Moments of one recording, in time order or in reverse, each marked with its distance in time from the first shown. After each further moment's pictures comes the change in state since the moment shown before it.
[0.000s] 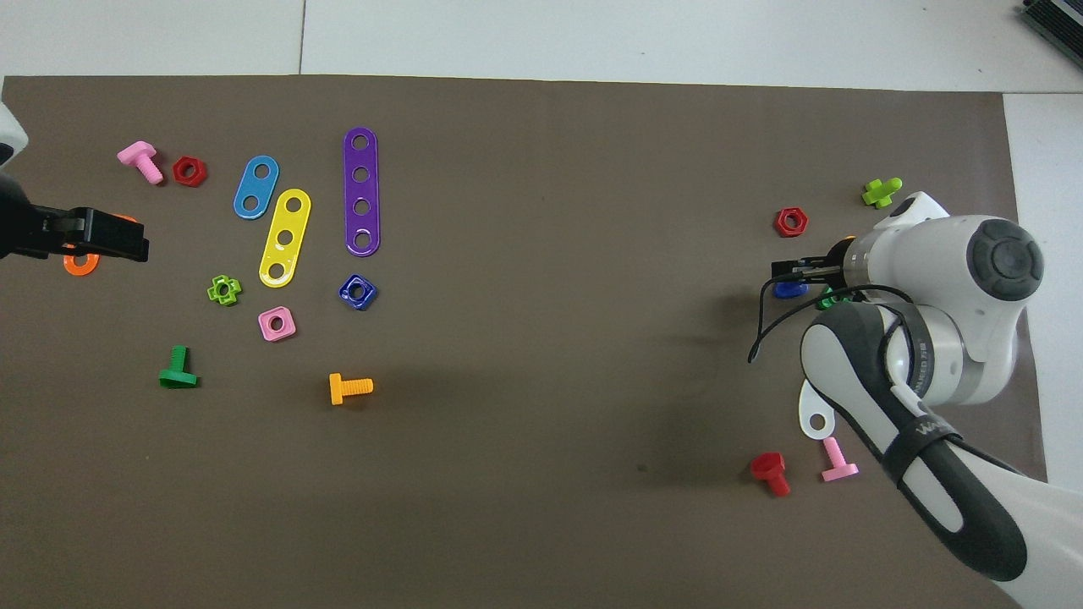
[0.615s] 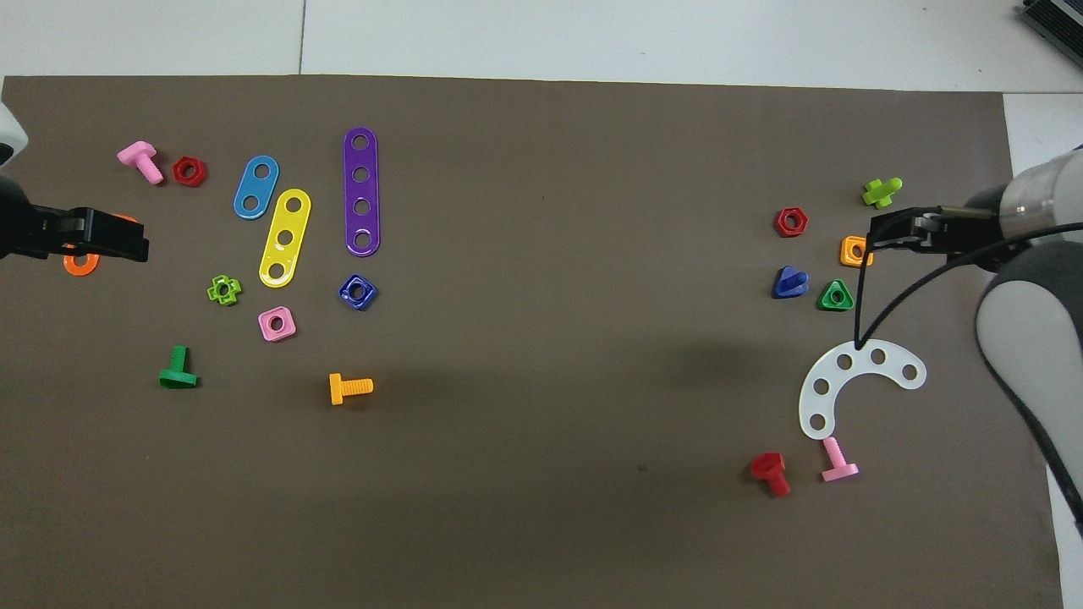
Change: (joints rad) left arm 0.000 0.000 0.000 0.000 0.000 0.000 0.000; right arm -0.038 -0.194 -0.008 0.336 -0.052 -0.639 0.173
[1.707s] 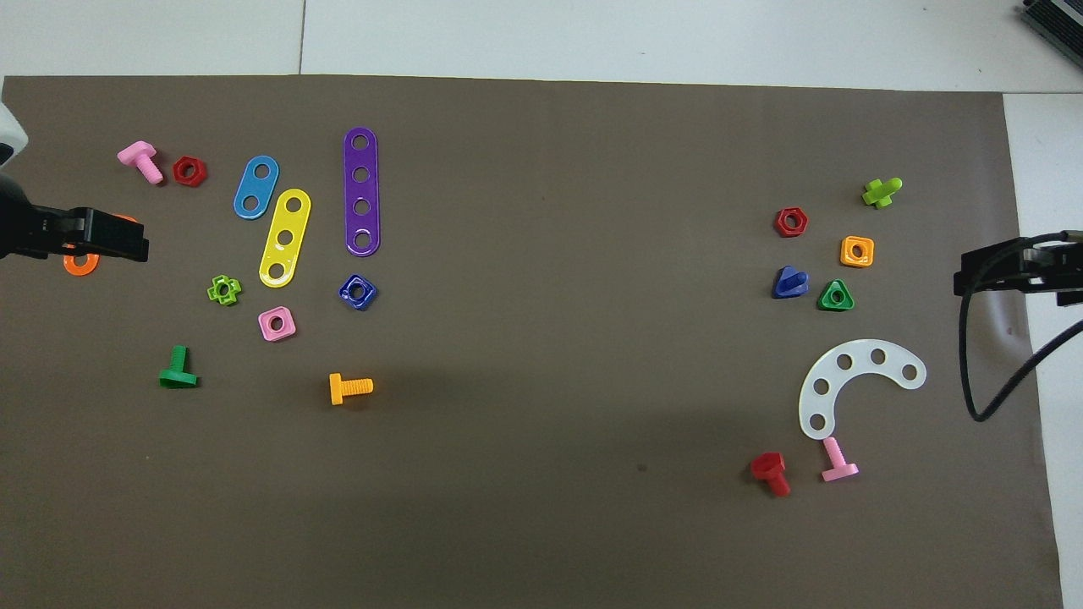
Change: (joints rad) left arm 0.000 0.000 0.000 0.000 0.000 0.000 0.000; right arm -0.009 -0.039 0.006 0.164 -0.043 -0.290 -0.045
